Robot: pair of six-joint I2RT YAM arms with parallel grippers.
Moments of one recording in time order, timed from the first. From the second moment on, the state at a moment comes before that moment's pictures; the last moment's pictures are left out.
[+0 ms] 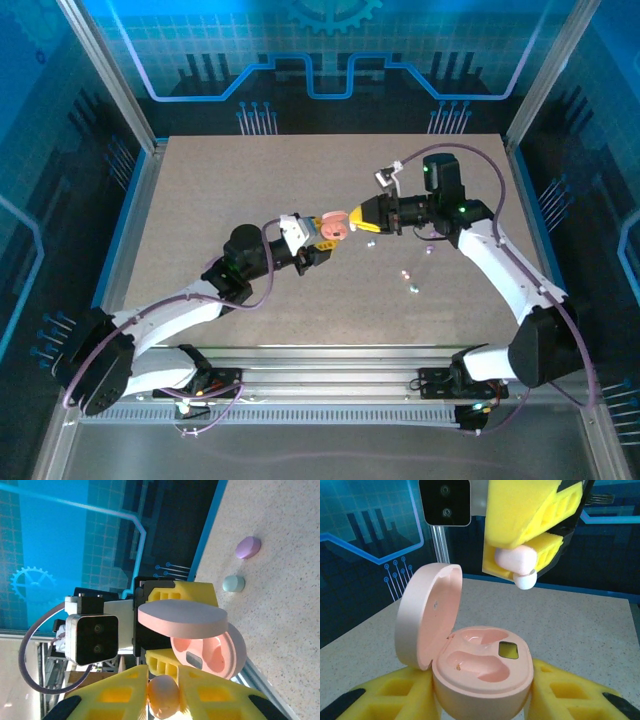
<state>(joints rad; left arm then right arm) -0.64 1.21 0.59 0.58 0.38 0.11 0.30 1.35 1.14 -0.37 -1.17 0.74</state>
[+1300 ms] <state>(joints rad) -0.65 1.27 0.61 0.65 0.43 0.04 0.35 1.35 1.13 -0.41 -0.99 0.60</state>
